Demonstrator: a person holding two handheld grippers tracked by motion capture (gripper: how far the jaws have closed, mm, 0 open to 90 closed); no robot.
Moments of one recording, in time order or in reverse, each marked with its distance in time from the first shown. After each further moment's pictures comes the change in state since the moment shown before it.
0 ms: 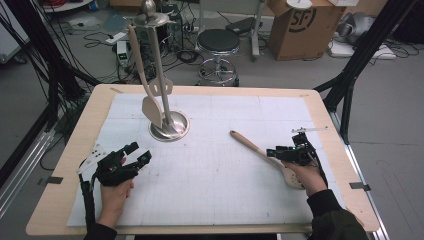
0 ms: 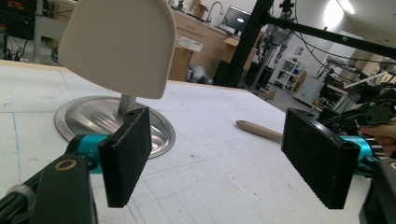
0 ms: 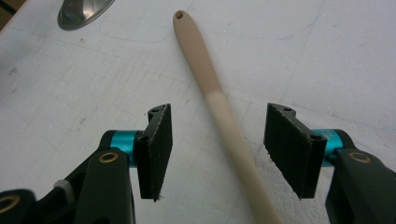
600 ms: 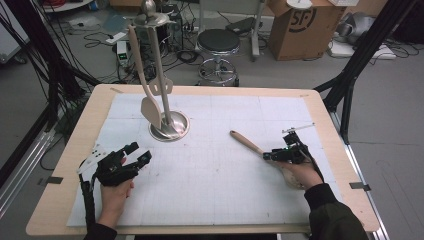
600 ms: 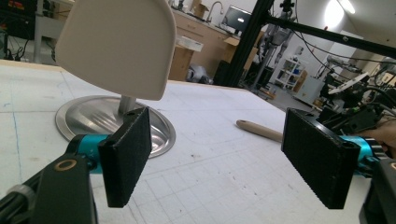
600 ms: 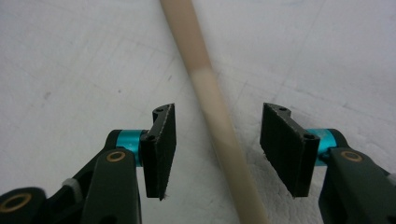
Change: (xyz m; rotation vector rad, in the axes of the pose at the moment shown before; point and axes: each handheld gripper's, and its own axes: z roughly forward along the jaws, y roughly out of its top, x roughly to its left) left arm 0.000 0.000 0.000 0.001 0.001 0.002; right arm -0.005 0.006 0.025 0.165 -0.037 -0.056
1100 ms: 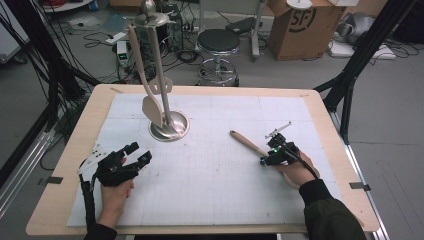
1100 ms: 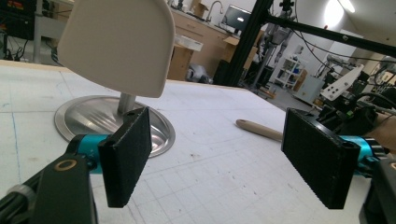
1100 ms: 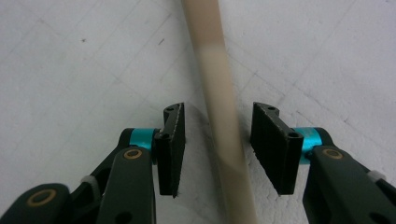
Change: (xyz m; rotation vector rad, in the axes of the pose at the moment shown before) left arm -0.001 0.000 0.001 -0.001 -0.002 0.004; right arm 0.030 0.012 0.017 0.184 -0.209 -0.254
